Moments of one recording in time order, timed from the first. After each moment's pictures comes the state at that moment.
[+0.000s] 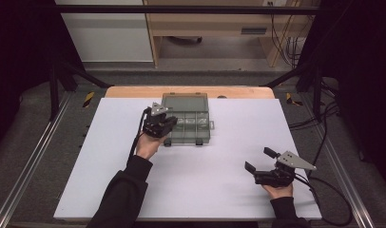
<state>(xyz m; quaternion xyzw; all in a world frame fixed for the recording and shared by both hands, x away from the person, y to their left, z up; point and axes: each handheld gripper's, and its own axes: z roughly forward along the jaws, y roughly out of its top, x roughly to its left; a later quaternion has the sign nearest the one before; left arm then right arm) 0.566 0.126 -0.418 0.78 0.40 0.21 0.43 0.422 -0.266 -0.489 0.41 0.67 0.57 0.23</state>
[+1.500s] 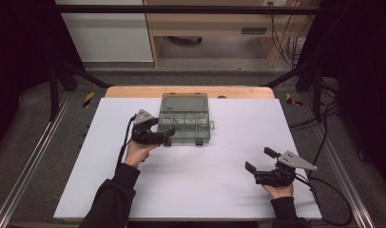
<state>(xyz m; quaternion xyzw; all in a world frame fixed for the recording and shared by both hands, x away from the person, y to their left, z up) 0.534 0.173 -0.434 0.75 0.38 0.18 0.50 0.421 -0.267 -0.488 0.41 0.67 0.57 0.23</state>
